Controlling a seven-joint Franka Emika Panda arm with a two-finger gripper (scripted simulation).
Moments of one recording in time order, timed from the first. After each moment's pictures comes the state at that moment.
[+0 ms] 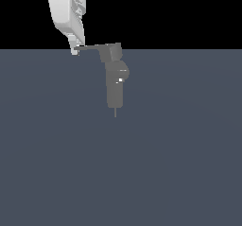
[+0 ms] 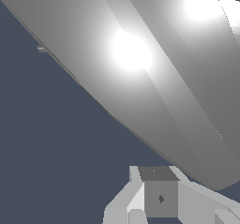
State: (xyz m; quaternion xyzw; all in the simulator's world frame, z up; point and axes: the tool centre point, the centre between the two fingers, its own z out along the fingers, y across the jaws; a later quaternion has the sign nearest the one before) arm 0.012 0.142 0.278 0.74 -0.67 -0.07 0.07
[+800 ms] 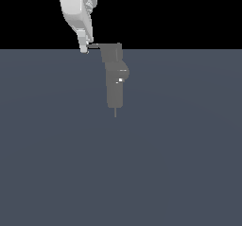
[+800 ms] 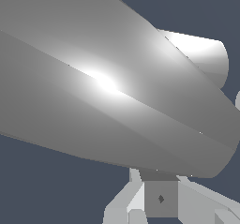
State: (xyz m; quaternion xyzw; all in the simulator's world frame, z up) arm -0.027 0.103 0.287 0.74 -0.66 -0.07 0.08
